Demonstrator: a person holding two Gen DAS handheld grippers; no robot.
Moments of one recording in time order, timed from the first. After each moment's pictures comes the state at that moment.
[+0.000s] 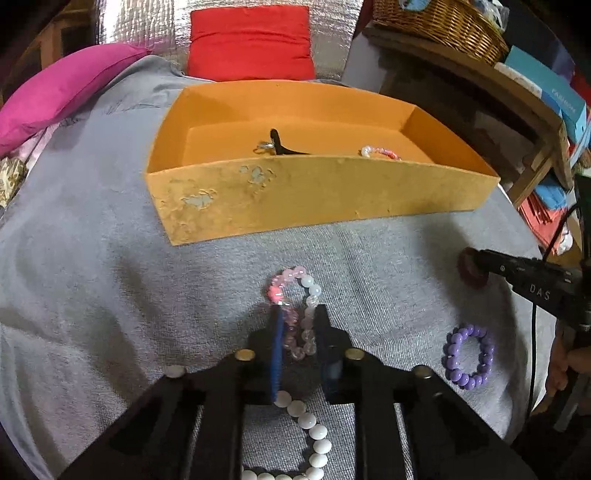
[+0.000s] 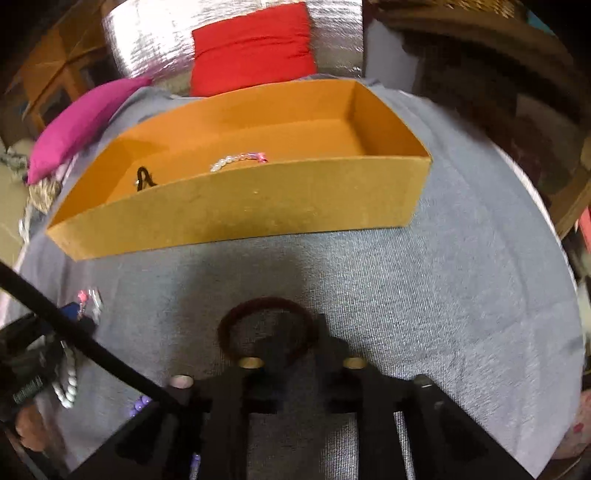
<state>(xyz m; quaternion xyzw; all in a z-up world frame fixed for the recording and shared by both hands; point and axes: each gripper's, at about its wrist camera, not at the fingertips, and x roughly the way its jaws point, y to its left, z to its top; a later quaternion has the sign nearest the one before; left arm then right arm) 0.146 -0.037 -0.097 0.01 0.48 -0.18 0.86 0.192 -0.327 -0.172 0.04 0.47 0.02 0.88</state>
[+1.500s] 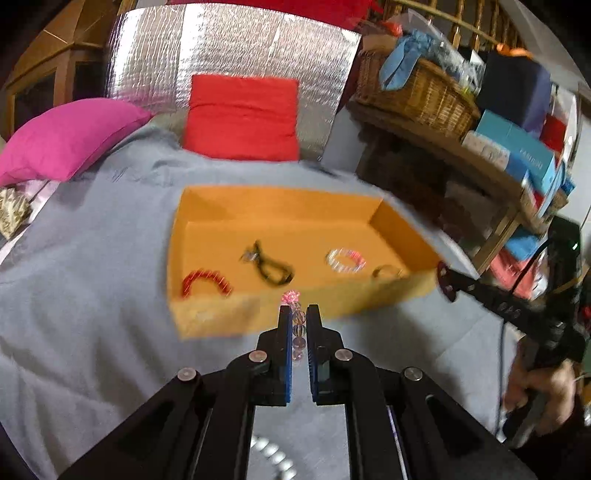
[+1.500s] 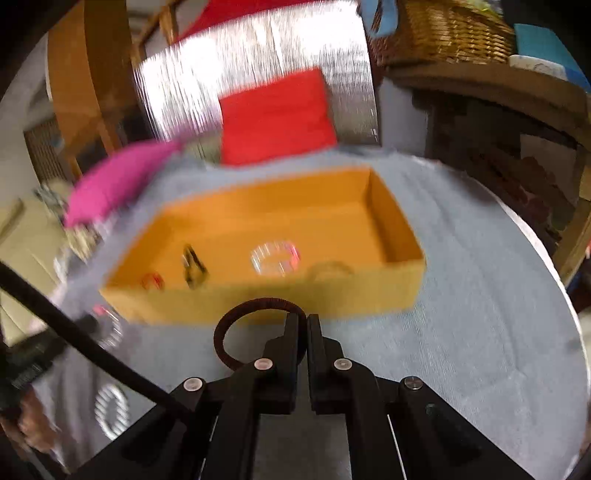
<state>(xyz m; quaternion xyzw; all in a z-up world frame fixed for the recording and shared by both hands) 0.146 -0.032 -0.018 -0.05 0.36 -0.22 0.91 0.180 -0.341 -0.106 0.10 0.33 0.07 0.93</state>
